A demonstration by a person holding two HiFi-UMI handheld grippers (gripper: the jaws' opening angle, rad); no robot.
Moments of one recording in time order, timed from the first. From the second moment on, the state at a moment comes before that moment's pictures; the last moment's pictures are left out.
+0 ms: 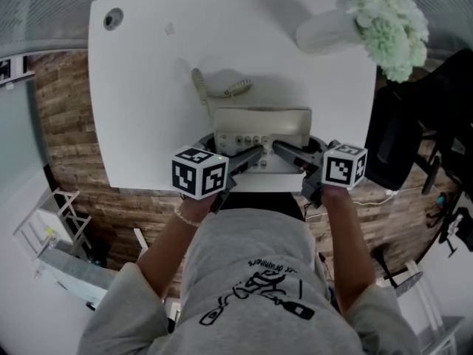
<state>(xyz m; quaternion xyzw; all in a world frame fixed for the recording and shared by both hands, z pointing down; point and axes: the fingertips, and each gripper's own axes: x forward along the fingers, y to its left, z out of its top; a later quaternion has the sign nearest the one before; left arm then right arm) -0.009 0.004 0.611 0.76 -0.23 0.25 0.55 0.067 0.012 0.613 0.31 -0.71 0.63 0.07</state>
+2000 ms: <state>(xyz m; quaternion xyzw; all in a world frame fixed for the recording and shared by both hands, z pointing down) -0.022 0.003 0.619 0.75 -0.31 0.29 0.51 0.068 0.015 0.621 0.32 -0.70 0.63 0.09</state>
